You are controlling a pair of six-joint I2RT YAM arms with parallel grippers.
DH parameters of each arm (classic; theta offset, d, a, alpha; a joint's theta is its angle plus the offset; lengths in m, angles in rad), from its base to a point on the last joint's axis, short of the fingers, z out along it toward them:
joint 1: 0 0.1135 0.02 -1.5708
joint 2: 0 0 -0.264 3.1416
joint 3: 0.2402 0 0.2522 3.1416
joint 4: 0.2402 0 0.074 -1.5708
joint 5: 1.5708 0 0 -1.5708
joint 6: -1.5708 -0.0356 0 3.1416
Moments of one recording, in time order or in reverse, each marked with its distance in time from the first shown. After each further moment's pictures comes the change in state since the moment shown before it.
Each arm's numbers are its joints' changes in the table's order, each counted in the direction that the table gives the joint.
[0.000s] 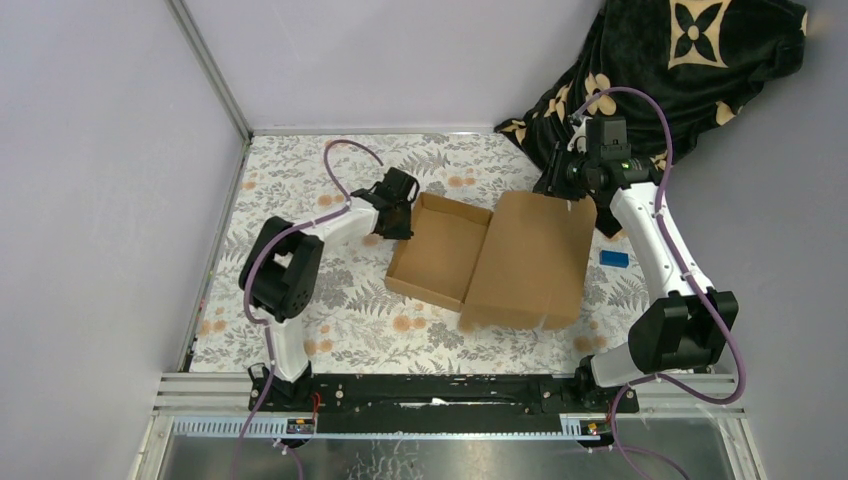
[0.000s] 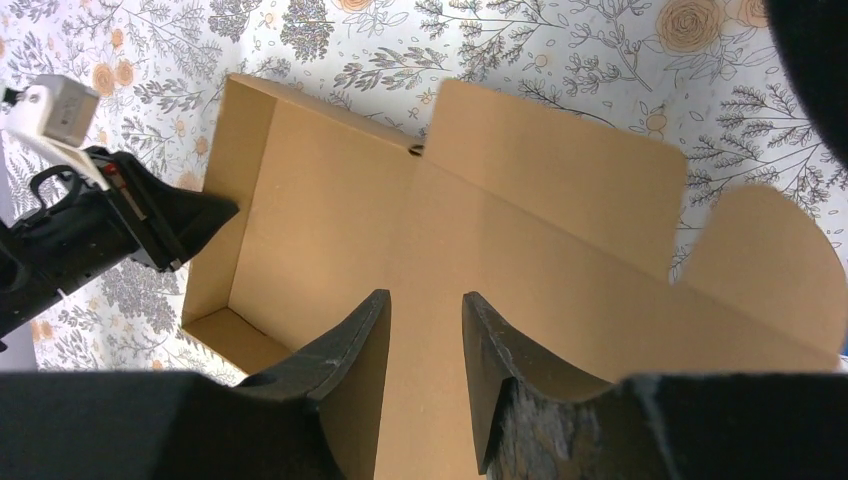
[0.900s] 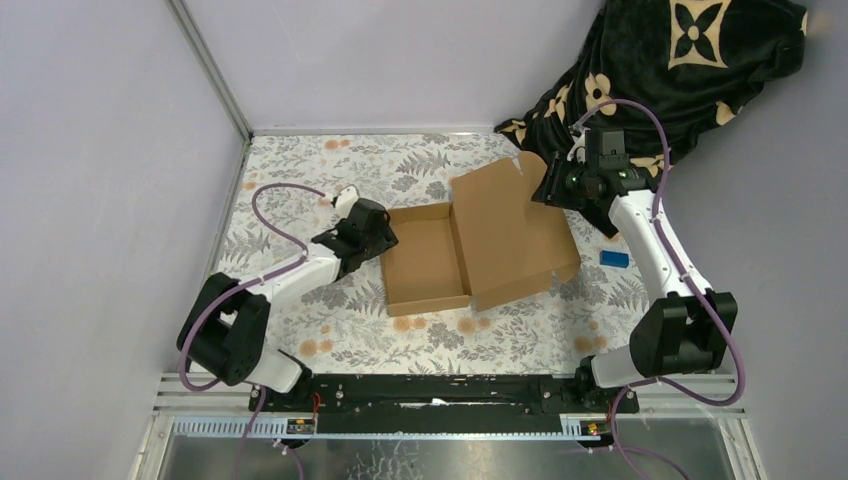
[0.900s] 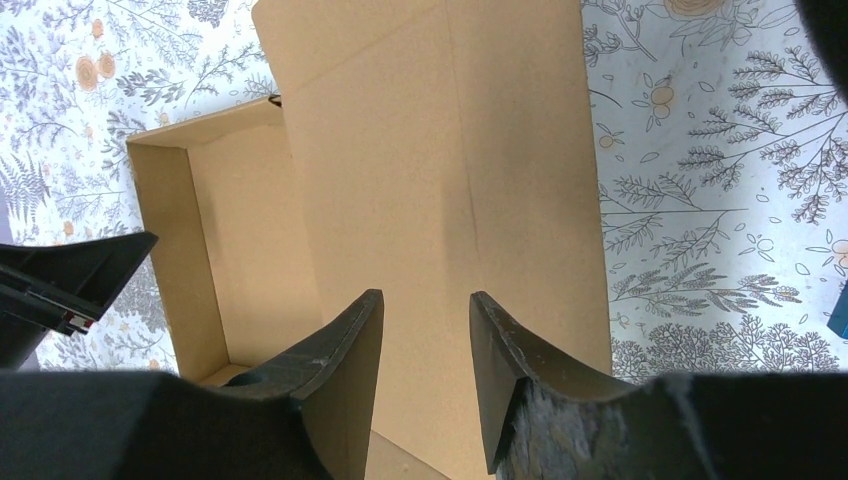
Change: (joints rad) left arm -0.012 -0.462 -0.494 -0.225 -0.261 0.509; right arm -0.012 -0.017 -0.098 -0.054 -0.005 -0.020
